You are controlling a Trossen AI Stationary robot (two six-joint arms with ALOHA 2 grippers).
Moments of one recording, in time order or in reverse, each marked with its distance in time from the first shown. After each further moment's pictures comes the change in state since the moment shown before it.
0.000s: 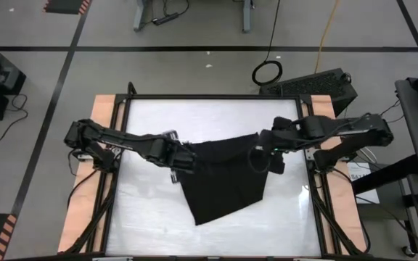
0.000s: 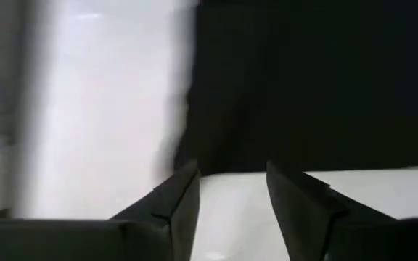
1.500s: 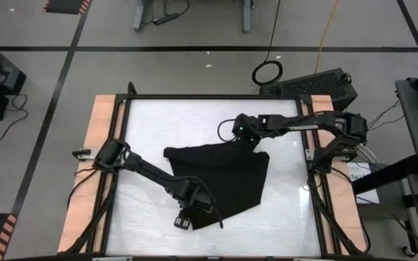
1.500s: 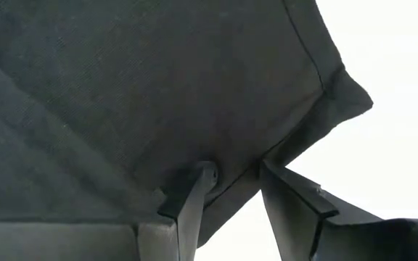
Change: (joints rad) left arm -0.179 0.414 -0.083 0.489 0.582 0.286; right arm -0.432 0.305 -0.464 0.883 -0.204 -0.181
